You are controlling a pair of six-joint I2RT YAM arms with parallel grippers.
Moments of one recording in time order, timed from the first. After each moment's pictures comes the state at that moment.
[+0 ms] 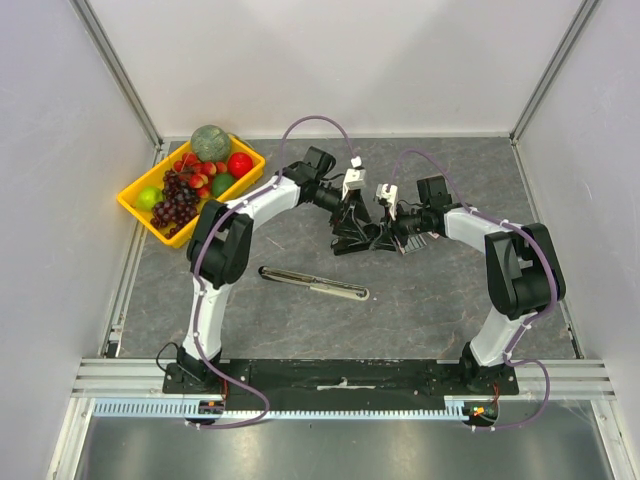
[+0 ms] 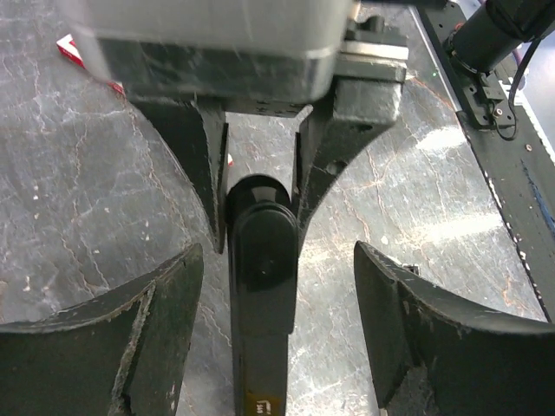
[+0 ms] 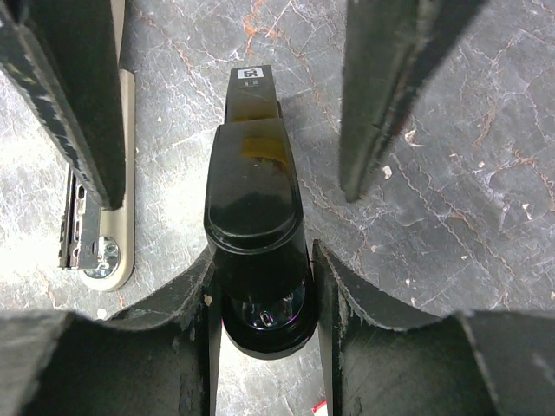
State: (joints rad) left arm -0.53 2.18 1.69 -0.45 1.21 0.63; right arm 0.23 1.76 1.02 -0.23 -0.93 -0.67
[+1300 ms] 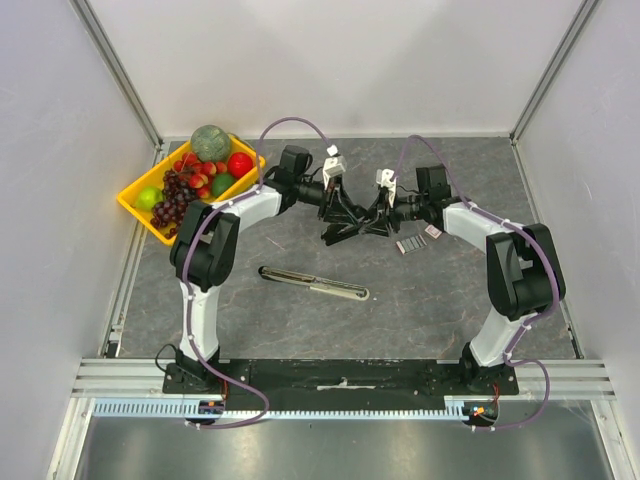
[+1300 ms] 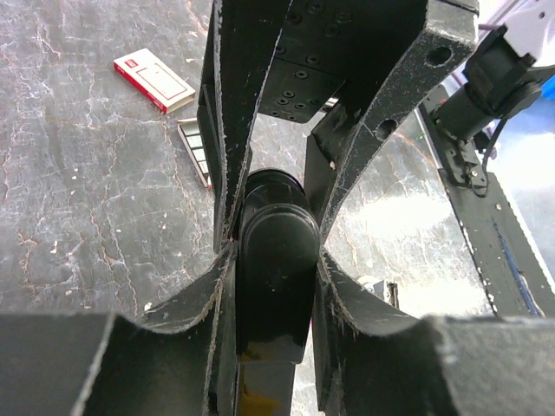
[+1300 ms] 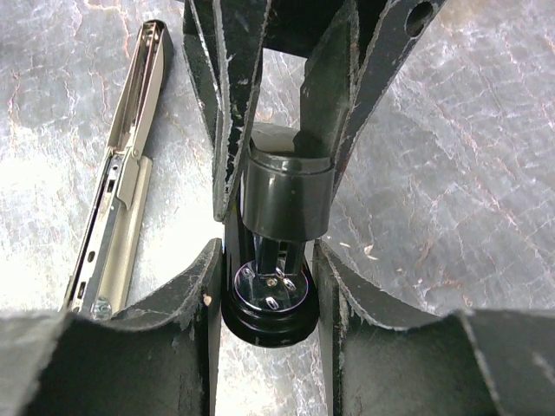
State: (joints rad) left arm -0.45 2.10 1.51 -0.03 1.26 0.25; right arm 0.23 1.76 1.08 -0.11 -1.05 -0.66
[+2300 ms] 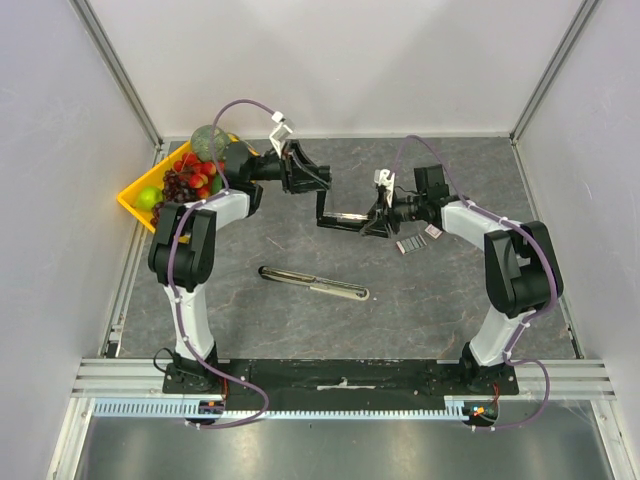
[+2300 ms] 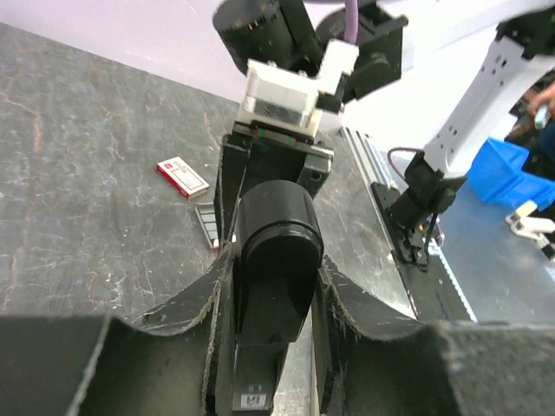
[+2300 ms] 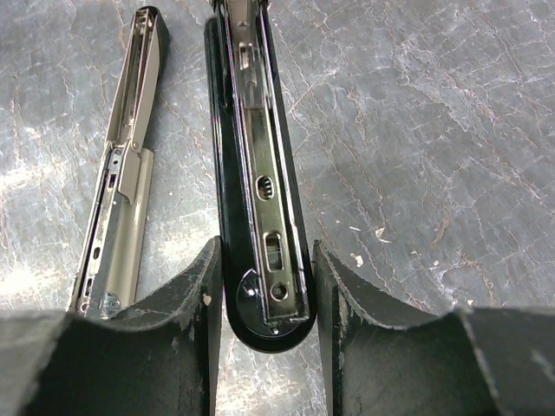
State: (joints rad) left arm -0.26 2.02 1.31 1.10 1.37 -0.75; right arm 0.23 1.77 1.10 -0.13 -1.02 -0.61
